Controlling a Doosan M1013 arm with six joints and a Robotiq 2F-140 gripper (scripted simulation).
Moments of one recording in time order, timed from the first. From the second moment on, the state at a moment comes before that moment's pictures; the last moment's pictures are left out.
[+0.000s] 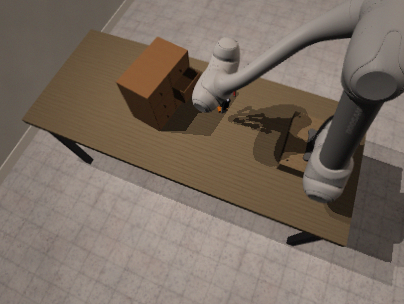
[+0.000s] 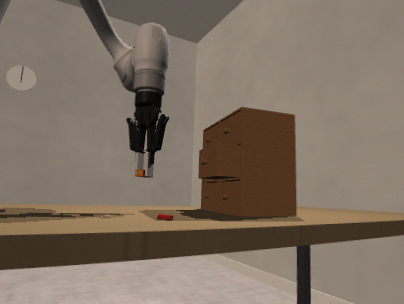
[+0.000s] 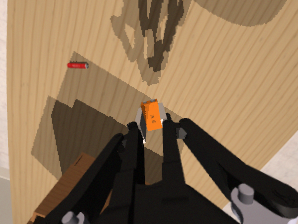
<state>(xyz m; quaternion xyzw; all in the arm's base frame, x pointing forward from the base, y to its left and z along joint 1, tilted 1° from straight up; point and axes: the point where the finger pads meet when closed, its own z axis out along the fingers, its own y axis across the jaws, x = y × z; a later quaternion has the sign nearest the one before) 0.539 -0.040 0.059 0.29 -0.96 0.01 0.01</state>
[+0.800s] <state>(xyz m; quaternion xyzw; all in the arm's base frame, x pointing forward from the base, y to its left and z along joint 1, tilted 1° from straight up) 0.553 -0.036 0.061 0.54 -0.84 0.02 0.02</state>
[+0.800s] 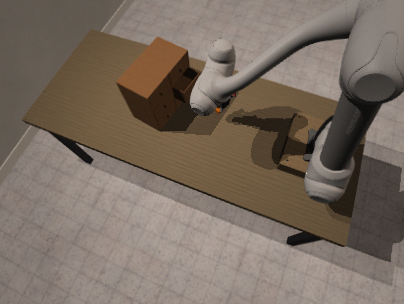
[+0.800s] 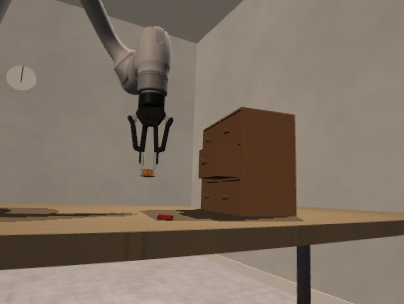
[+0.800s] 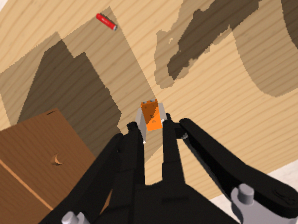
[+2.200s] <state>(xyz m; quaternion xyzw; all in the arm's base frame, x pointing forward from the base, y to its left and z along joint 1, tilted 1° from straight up) 0.588 -0.023 0.078 0.99 -0.11 0.00 0.01</state>
